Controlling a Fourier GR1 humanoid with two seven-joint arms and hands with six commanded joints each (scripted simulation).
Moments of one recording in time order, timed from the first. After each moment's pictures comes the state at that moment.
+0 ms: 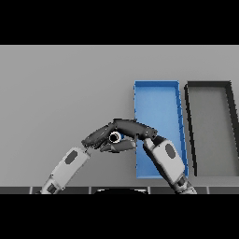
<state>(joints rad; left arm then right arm) -0.32 0.18 -0.53 -1.52 0.02 -0.31 -0.06 -0.49 -0.01 0.34 -1.79 -0.24 0.66 0.34</state>
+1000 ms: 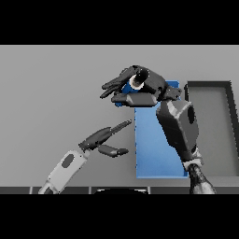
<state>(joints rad) -0.27 0.21 -0.54 -1.57 0.04 -0.30 0.05 -1.01 -0.16 0.04 -1.63 -0.74 0.36 0.51</state>
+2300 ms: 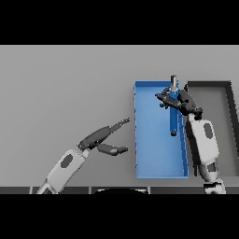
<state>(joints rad) -0.27 0.23 -0.54 -1.61 0.01 -0.27 0.11 -0.52 -0.36 0.06 -1.25 -0.40 0.14 0.61</state>
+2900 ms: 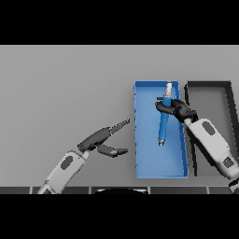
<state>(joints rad) -0.25 0.22 -0.55 -1.61 0.01 -0.27 0.11 -0.63 -0.69 0.64 -1.22 -0.79 -0.02 0.60</state>
